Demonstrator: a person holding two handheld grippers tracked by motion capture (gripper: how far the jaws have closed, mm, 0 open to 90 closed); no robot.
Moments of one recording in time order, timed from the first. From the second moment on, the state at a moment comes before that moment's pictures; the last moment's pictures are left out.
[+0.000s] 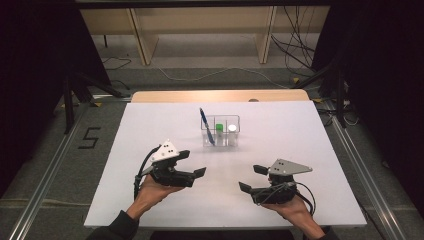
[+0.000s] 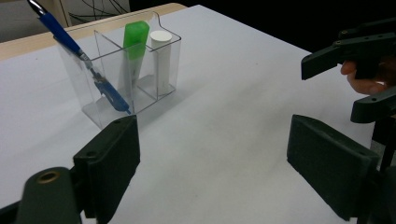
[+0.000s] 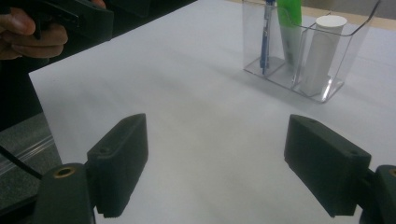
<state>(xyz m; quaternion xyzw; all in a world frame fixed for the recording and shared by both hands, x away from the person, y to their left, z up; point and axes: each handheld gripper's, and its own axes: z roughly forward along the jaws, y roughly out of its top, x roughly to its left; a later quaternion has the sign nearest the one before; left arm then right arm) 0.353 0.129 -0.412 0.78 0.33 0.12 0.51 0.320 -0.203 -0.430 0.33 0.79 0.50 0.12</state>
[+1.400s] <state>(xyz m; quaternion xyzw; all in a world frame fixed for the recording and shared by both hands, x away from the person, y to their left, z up) 0.331 0.157 -0.428 0.76 0.34 0.13 0.54 0.321 -0.205 -0.433 0.34 0.79 0.49 0.12</state>
